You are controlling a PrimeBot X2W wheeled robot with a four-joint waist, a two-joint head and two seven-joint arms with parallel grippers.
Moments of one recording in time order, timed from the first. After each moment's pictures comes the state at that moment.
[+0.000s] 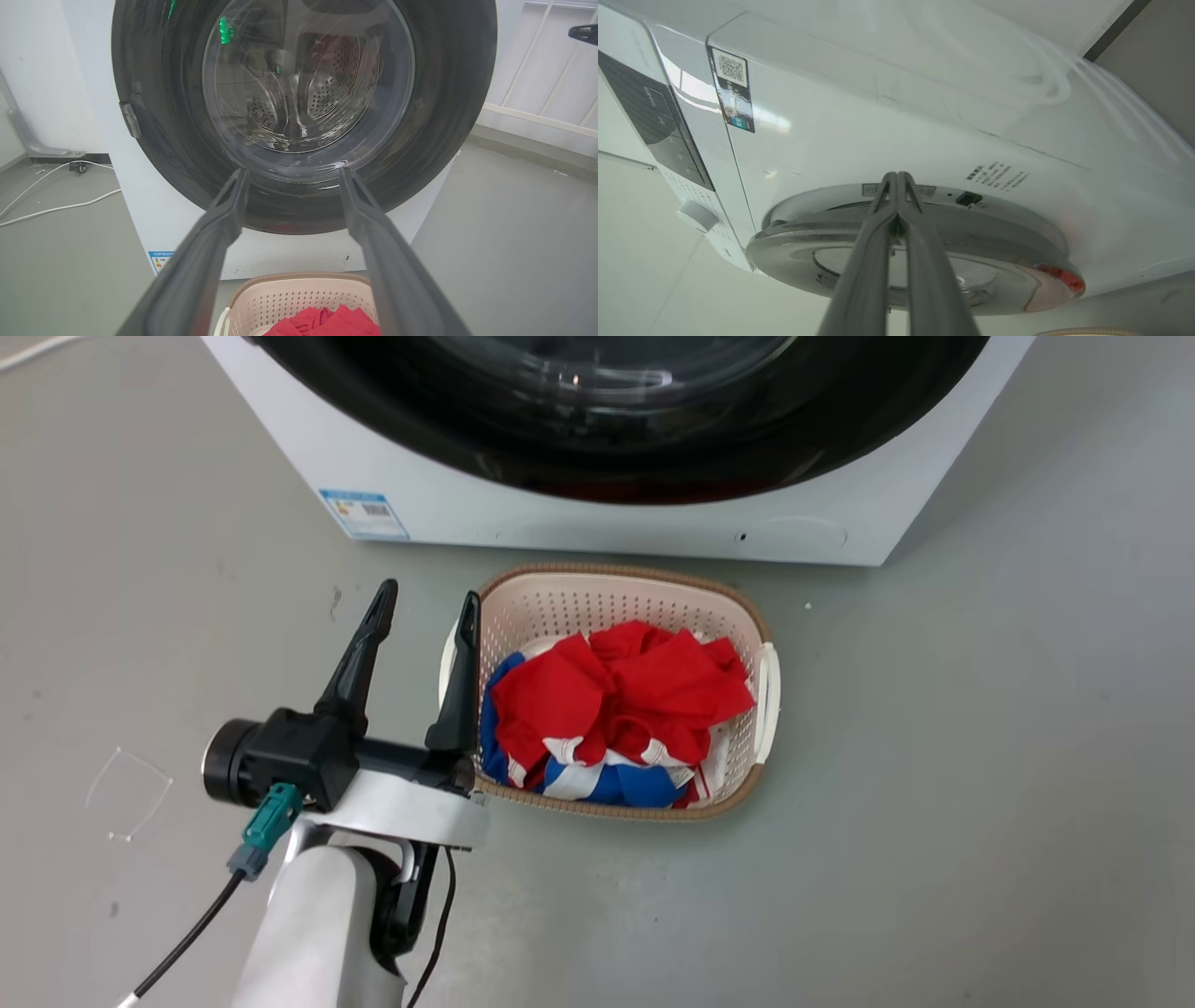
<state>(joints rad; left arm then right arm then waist) -0.31 0.06 -0.12 0.11 -0.16 -0.13 -0.26 -1.12 -0.44 0.10 0.82 1.61 0.13 0.27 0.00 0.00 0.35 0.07</state>
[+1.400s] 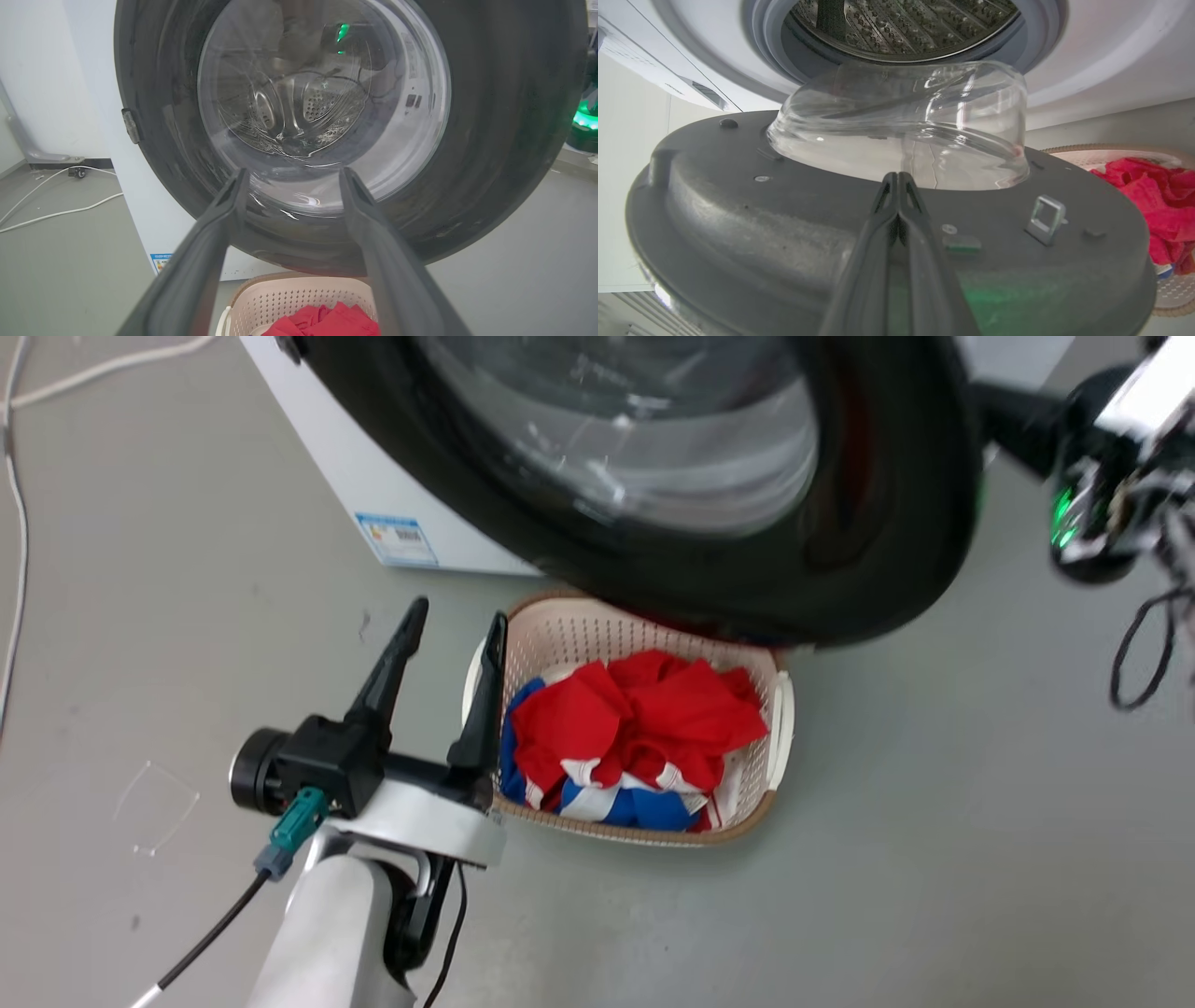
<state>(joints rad) -0.31 0.07 -0.17 0.15 -0.18 -0.13 -0.26 -1.15 -0.31 0.24 0.98 1.59 0.13 0.76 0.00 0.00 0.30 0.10</state>
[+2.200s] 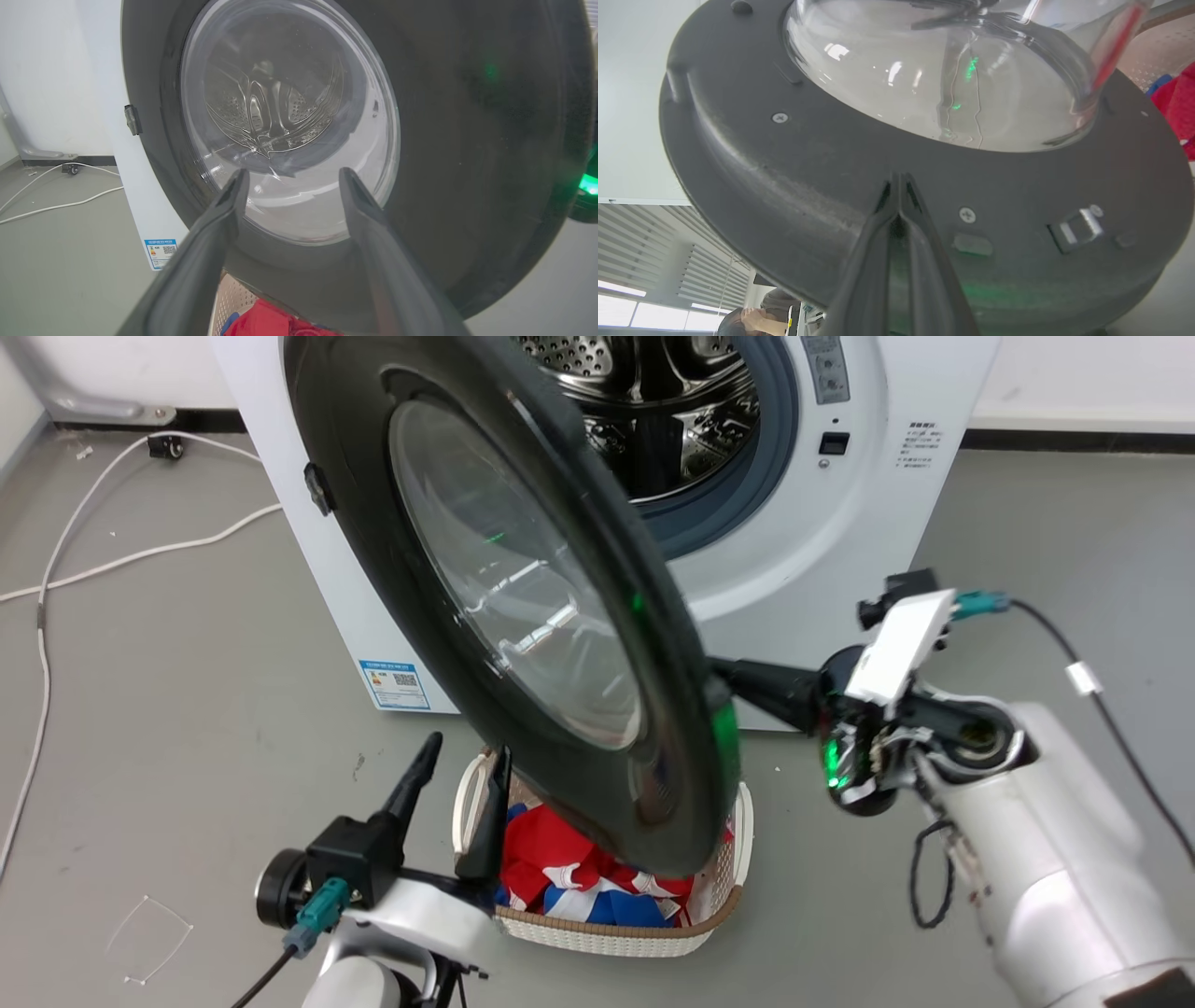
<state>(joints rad) -0.16 0.09 -0.20 0.23 -0.22 -0.13 -0.26 -0.76 -0.10 0.31 0.80 1.64 0.13 0.78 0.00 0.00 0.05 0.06</state>
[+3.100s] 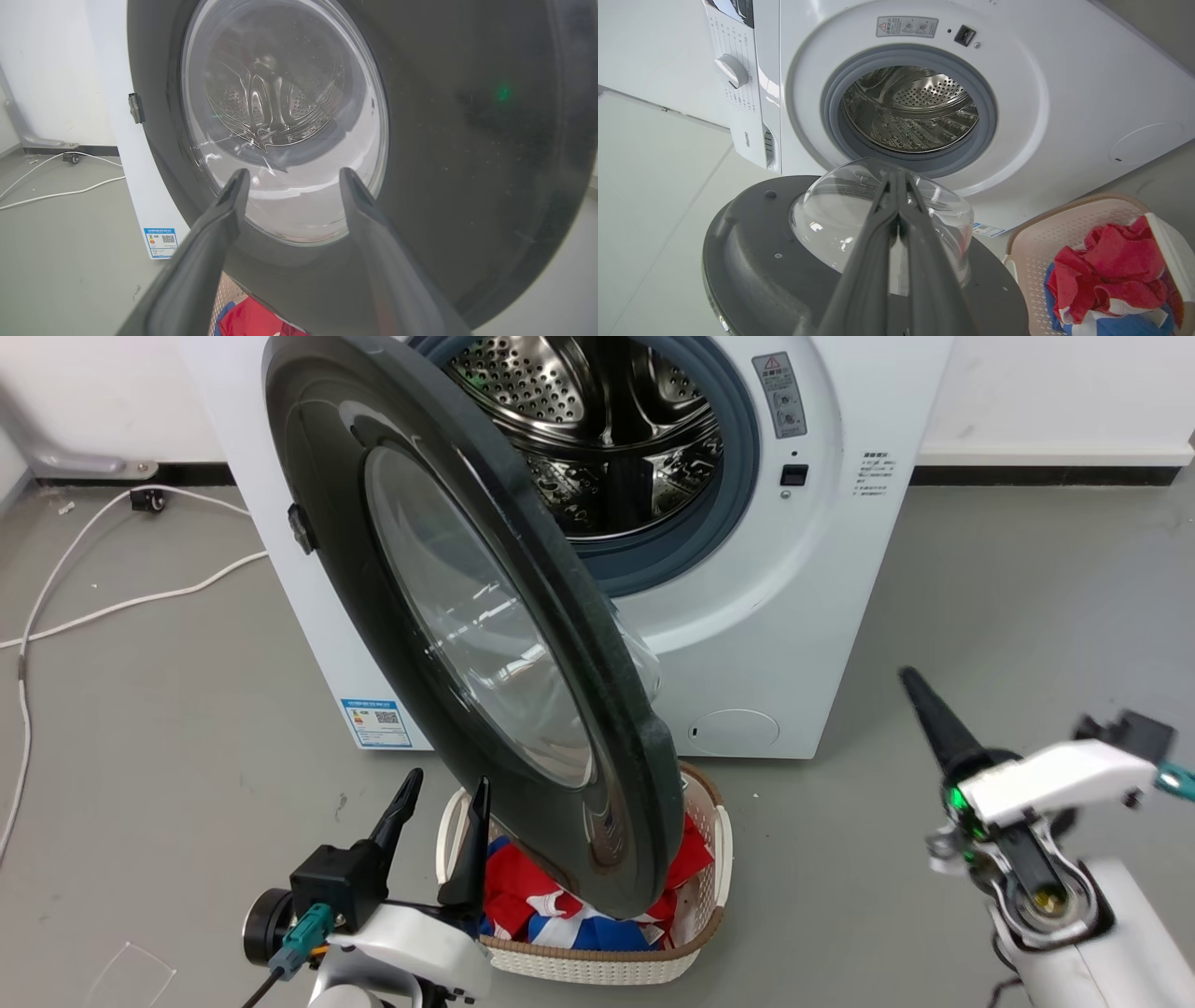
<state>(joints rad) -0.11 0.08 -0.17 0.26 -0.23 -0.13 -0.26 -0.39 -0.17 0.18 0.44 1.43 0.13 0.10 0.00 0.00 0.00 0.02</state>
